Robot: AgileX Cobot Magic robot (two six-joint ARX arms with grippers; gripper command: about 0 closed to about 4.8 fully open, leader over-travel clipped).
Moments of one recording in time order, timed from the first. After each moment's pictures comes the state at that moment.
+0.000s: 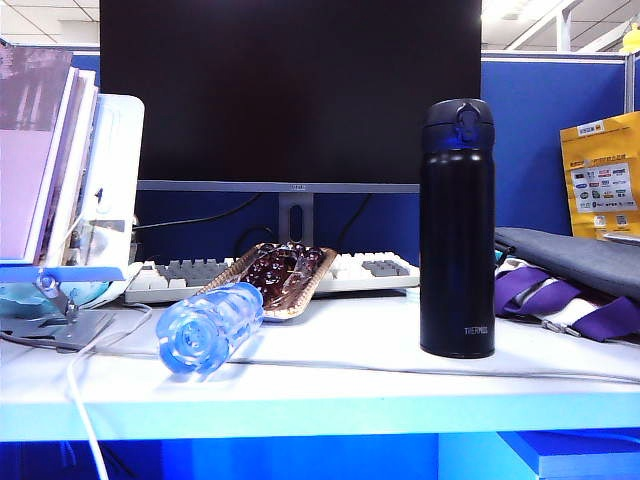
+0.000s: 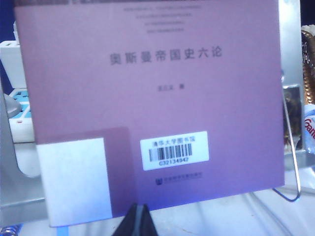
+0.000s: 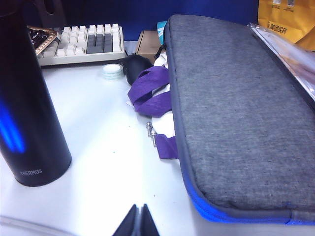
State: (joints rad) left arm -0.06 0.01 0.01 -0.15 -0.06 0.03; right arm 0.13 0.00 0.01 -0.16 0.06 0.03
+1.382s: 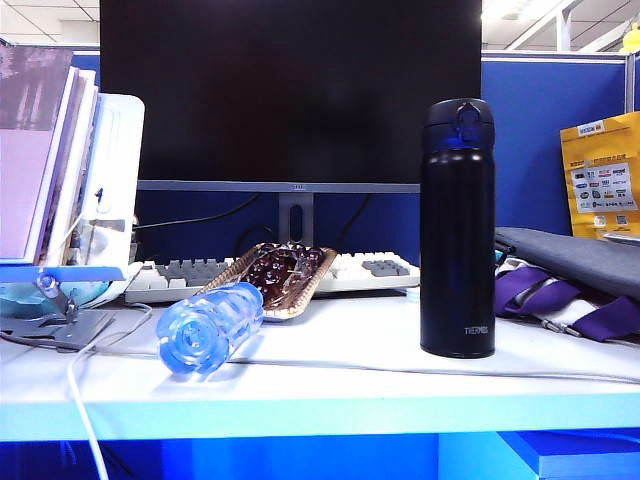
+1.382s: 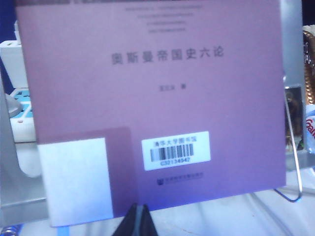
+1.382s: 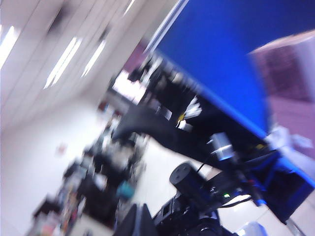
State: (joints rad) left arm -0.06 0.00 0.01 -0.15 -0.06 0.03; right arm 0.42 1.13 0.96 0.41 -1.11 1.09
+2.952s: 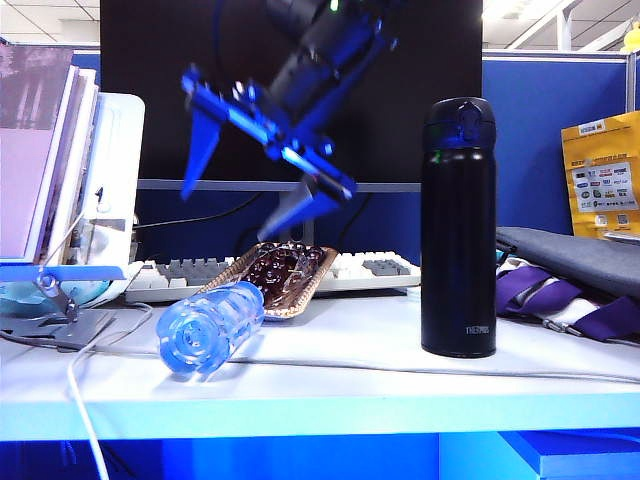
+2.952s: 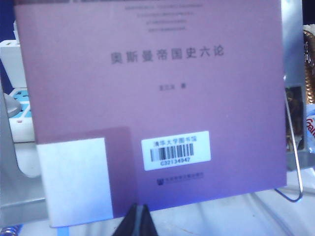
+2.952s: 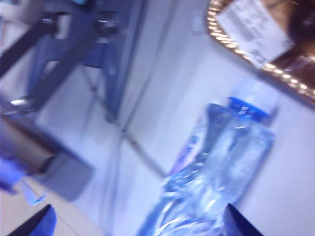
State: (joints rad) left arm -0.06 0.01 0.01 -0.15 -0.06 0.03; right arm 0.69 1.97 1.65 -0.56 -0.30 0.45
